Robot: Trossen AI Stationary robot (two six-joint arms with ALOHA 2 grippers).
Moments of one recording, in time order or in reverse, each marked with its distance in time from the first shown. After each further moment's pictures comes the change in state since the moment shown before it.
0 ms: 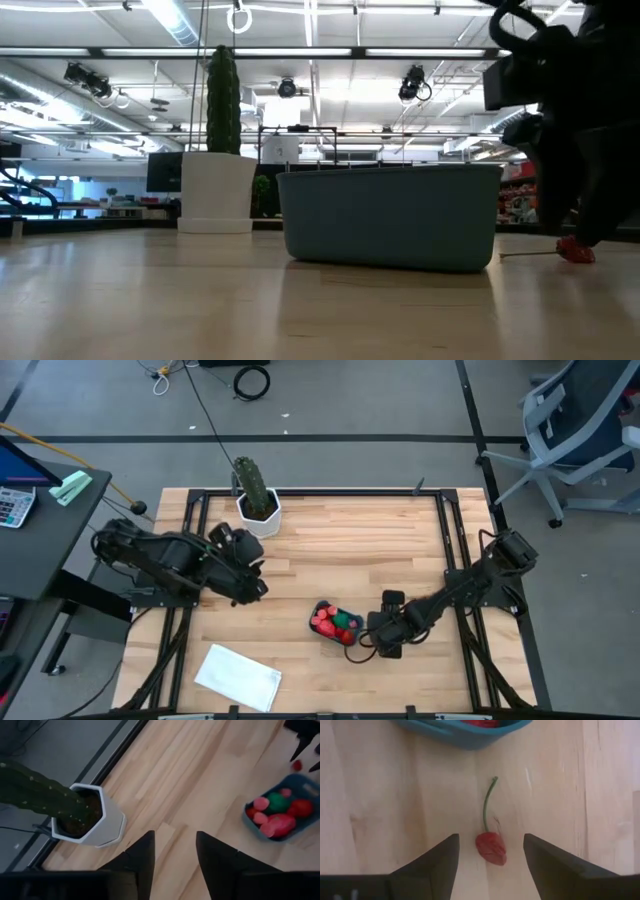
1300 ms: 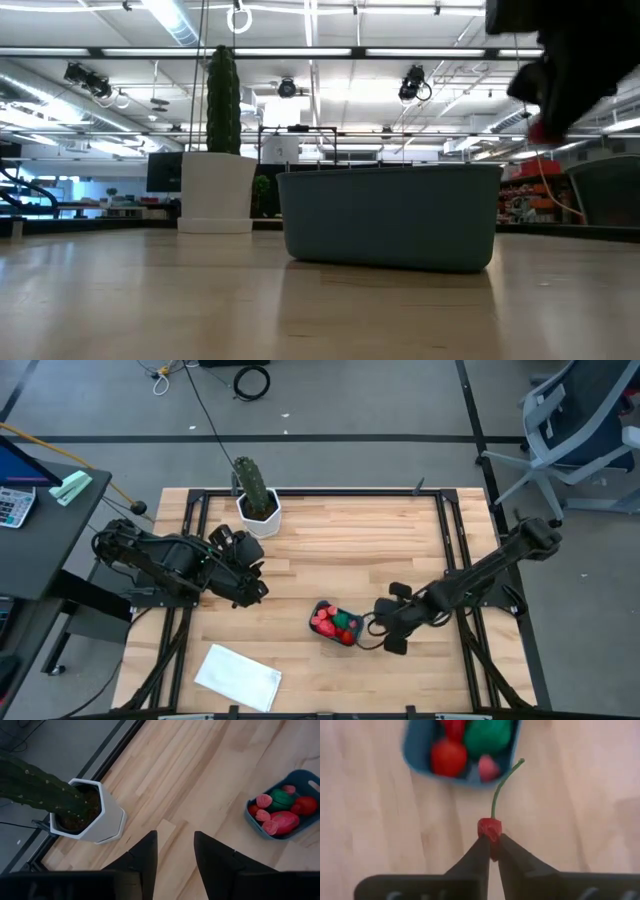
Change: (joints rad) left arm -0.006 0.000 -0.034 0.004 0.002 -0.027; right arm -0.030 -0.231 -0.020 0.017 -0.078 0.073
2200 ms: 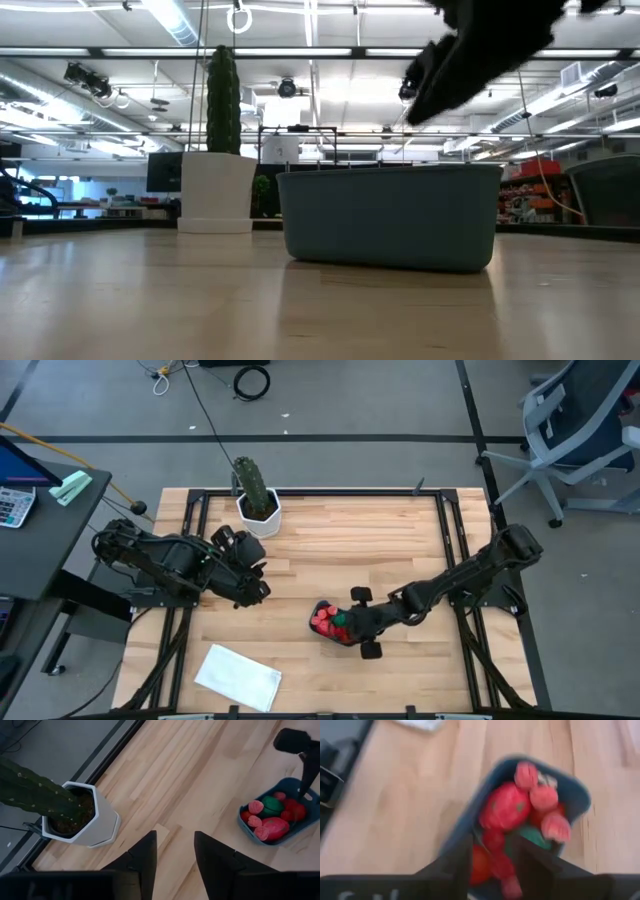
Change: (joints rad) left arm 0.000 0.000 0.000 0.039 0.000 0.000; right arm -0.092 0.161 0.062 0.434 -0.029 -0.442
